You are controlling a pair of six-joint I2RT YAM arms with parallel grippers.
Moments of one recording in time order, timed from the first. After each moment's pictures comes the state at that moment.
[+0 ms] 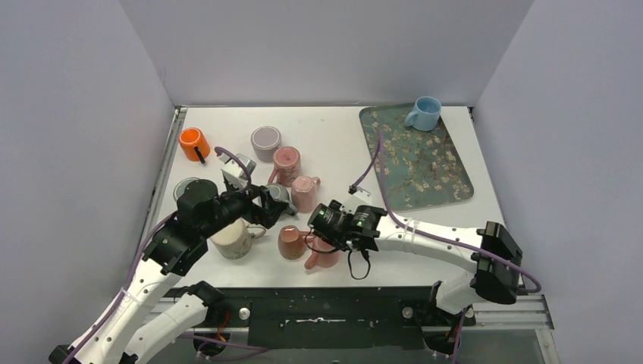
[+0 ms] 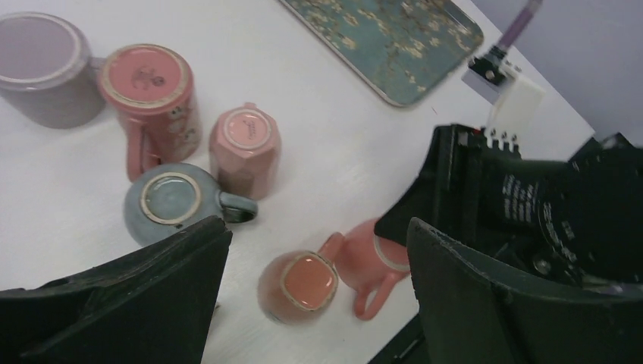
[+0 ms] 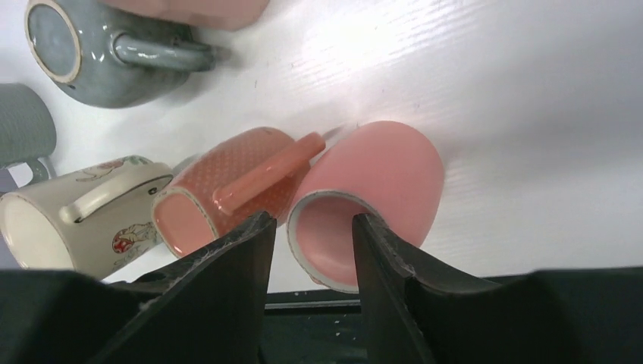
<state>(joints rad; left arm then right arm) -0.57 0.71 0.86 -0.42 0.12 -0.24 1.17 1.50 1.16 -0.83 0.47 1.57</state>
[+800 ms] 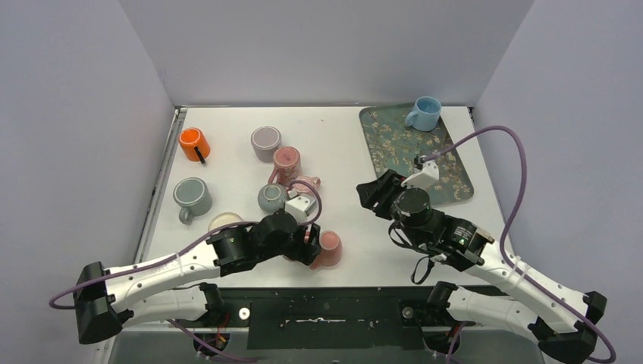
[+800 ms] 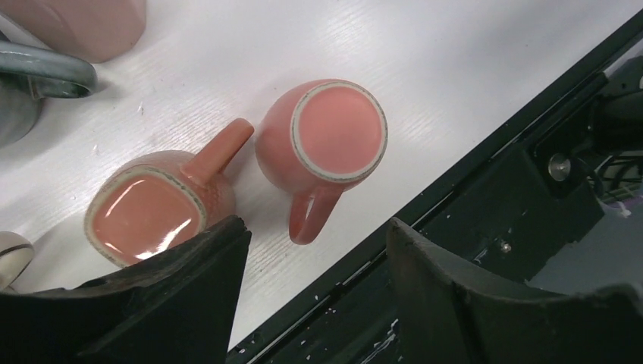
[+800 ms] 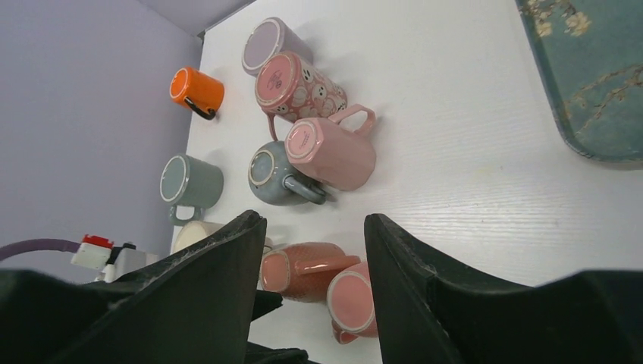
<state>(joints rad) -1.09 0.99 0.75 -0.42 -0.17 -0.54 0.96 0.88 0.96 -0.50 0.54 0.94</state>
